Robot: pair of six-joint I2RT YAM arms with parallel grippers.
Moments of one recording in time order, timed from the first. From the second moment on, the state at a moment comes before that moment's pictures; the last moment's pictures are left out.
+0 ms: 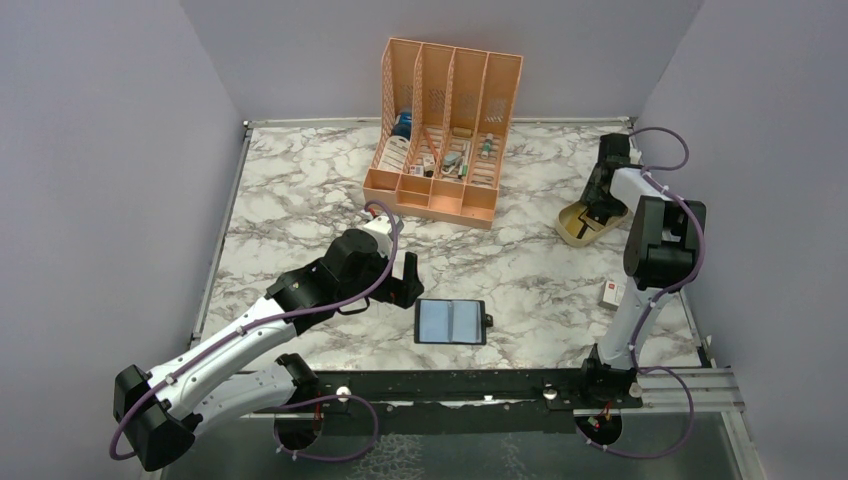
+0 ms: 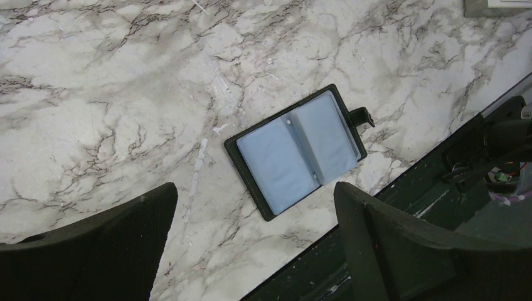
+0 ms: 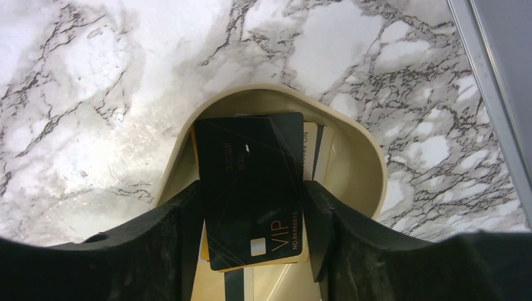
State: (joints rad) left arm -0.82 0.90 0.77 -0.51 -0.01 -0.43; right arm -0.13 2.00 1.41 -0.44 0.34 0.31
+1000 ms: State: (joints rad) left arm -0.82 0.90 0.77 -0.51 -0.01 -0.43; right arm -0.13 1.89 1.32 -0.41 0.25 0.28
